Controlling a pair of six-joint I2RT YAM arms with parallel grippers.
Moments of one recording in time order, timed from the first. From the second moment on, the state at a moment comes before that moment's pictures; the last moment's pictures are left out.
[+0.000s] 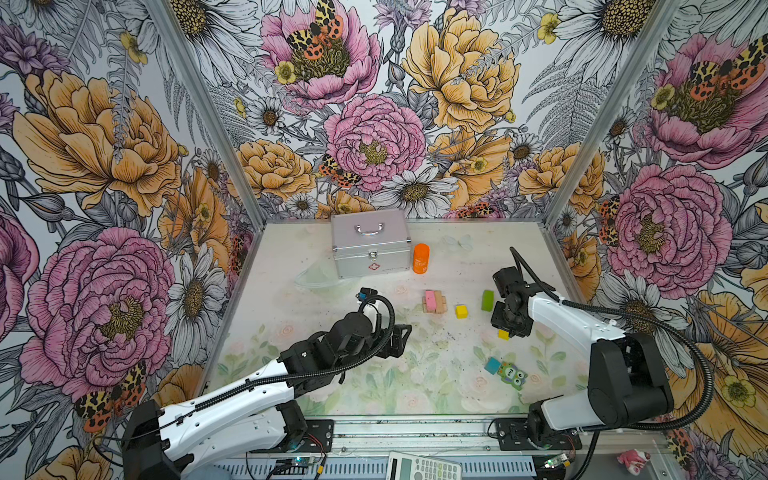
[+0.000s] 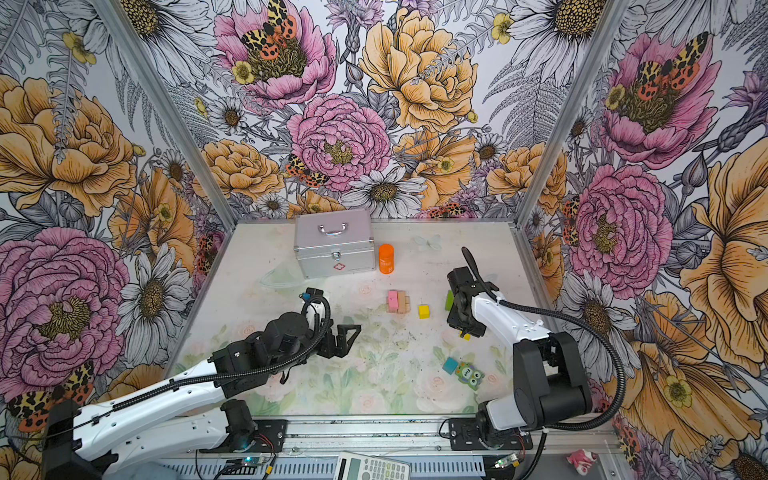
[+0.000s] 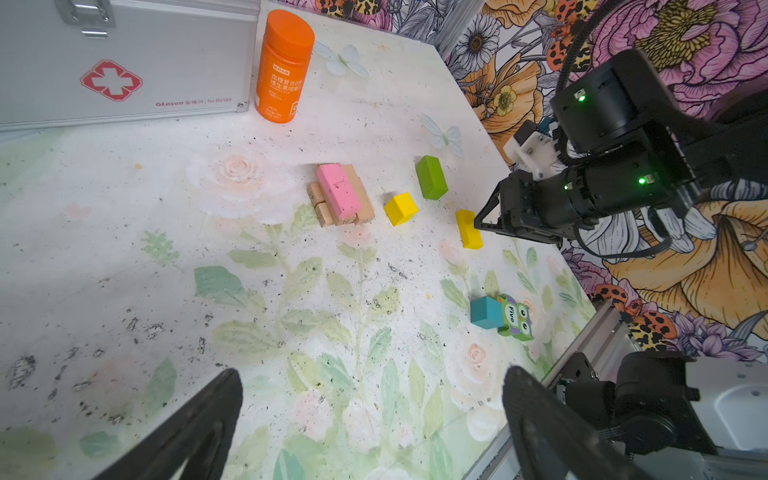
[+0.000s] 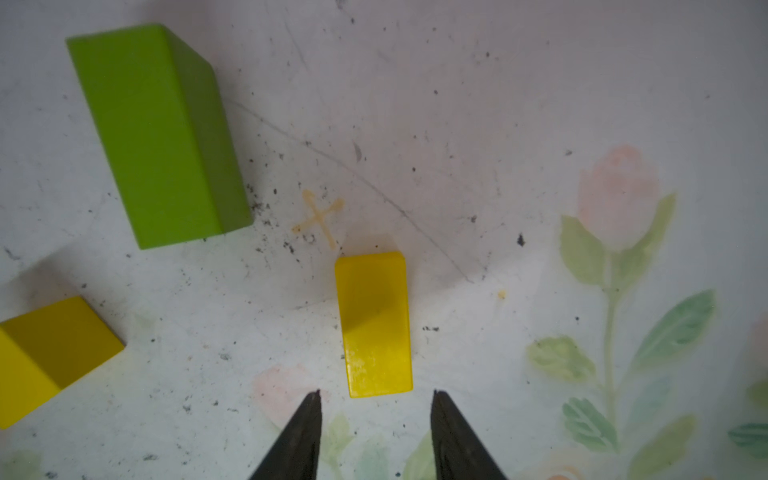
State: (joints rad) left arm -1.00 0.90 0.67 -0.28 -0.20 -0.66; right arm 0.20 1.46 0.88 -0.84 0.16 0.63
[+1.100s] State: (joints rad) left arm -0.96 0.96 0.69 -0.28 -0.20 -0.65; right arm 0.14 1.53 0.84 -0.73 0.10 0.53
